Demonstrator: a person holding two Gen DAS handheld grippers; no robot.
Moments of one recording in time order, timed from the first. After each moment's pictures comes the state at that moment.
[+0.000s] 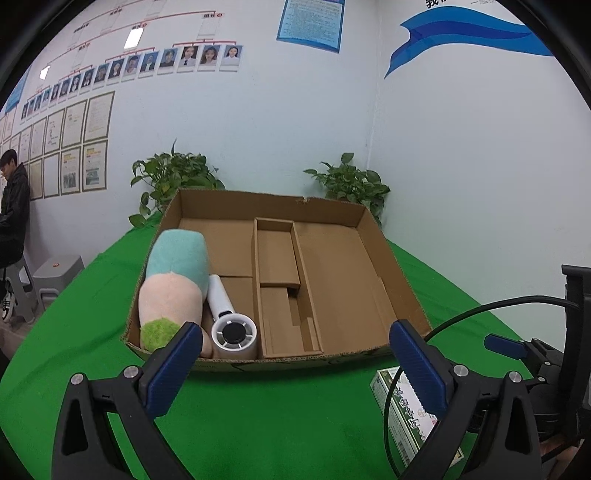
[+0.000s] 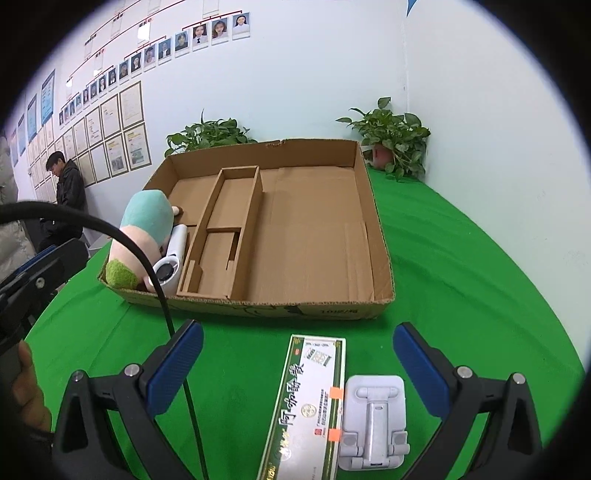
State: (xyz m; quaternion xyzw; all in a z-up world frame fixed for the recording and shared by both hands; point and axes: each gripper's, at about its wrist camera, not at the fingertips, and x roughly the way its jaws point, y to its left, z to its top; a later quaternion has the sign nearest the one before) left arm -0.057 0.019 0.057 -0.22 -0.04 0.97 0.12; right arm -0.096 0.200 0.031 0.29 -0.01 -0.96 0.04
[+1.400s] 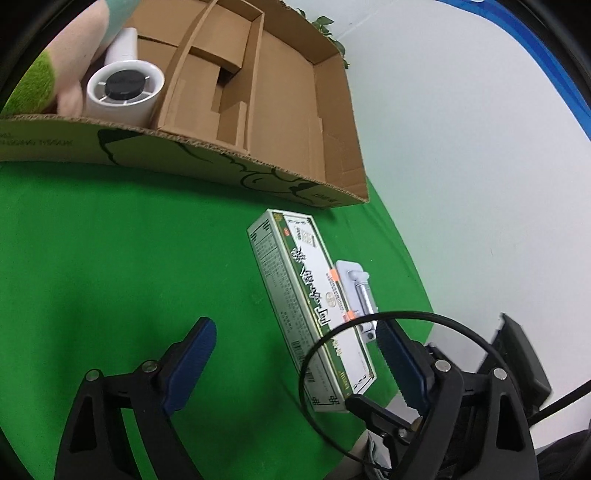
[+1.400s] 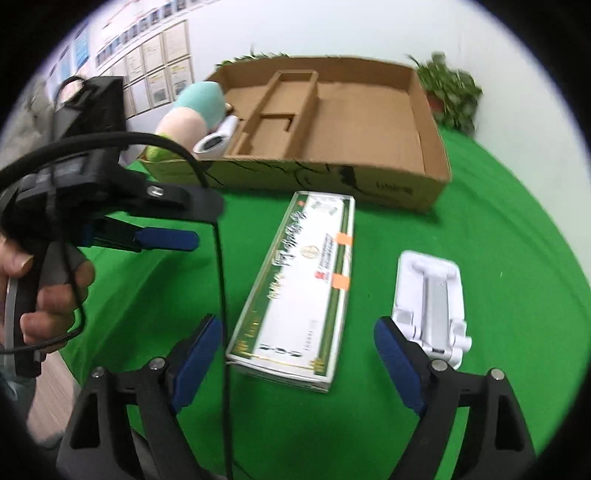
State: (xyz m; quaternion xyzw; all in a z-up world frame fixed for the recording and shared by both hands) left arm -0.126 0.019 -0.083 -0.49 -0.21 0.77 0.35; right arm -0.040 0.190 -0.051 0.40 0.03 -0.91 0.14
